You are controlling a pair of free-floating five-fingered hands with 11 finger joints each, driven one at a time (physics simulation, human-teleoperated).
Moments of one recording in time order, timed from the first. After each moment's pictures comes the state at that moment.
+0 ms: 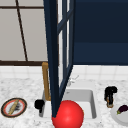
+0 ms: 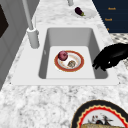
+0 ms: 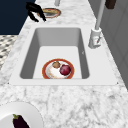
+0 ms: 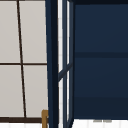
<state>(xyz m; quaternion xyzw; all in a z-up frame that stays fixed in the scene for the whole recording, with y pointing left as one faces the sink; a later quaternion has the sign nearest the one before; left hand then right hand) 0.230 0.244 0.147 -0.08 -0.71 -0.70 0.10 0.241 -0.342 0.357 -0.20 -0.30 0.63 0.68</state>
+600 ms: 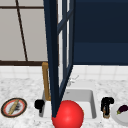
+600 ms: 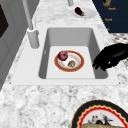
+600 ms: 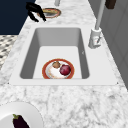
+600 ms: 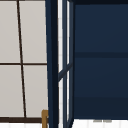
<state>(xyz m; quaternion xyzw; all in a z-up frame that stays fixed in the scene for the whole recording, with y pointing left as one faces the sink) 0.230 0.244 0.147 -0.08 -0.71 -0.70 0.10 0.183 -0.316 0.302 -0.19 -0.31 0.63 0.69</state>
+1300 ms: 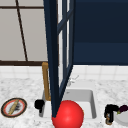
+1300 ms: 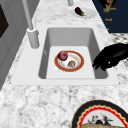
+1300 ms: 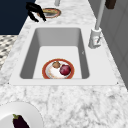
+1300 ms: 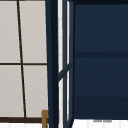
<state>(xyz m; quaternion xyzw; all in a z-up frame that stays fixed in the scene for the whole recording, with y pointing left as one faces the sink) 0.230 0.244 0.147 -0.08 -0.71 -0.70 0.10 0.157 -0.358 0.246 -0.16 -0.36 0.61 0.69</state>
